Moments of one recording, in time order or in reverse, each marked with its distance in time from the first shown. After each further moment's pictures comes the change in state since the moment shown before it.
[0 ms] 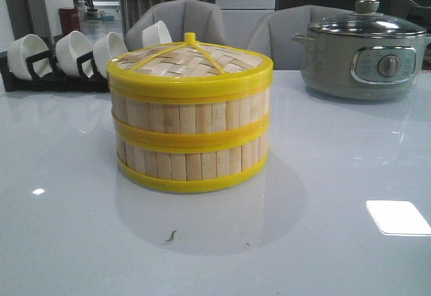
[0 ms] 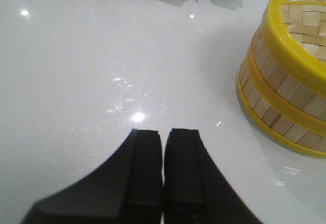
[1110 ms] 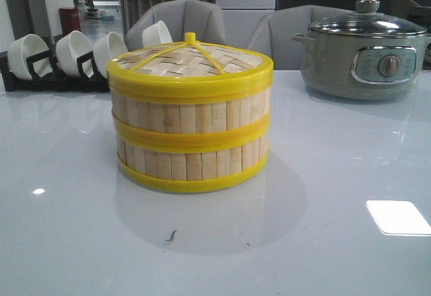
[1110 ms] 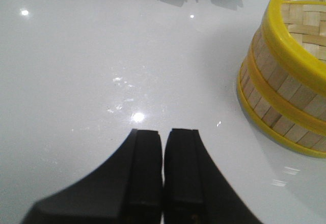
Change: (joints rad) left arm 0.000 0.000 0.000 0.000 0.000 0.000; right arm 0.000 -0.001 0.000 0.000 -0.002 0.000
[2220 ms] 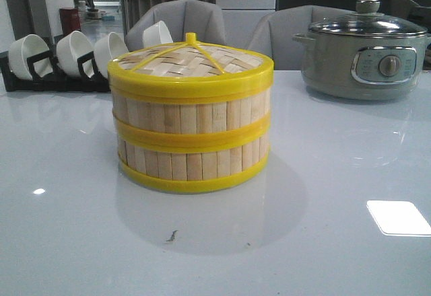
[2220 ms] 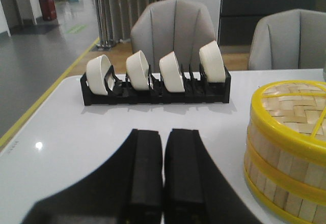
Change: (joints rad) left arm 0.091 -0.399 0.336 0.106 -0.436 0.000; right arm 0.000 0.000 0.000 0.000 0.000 0.000
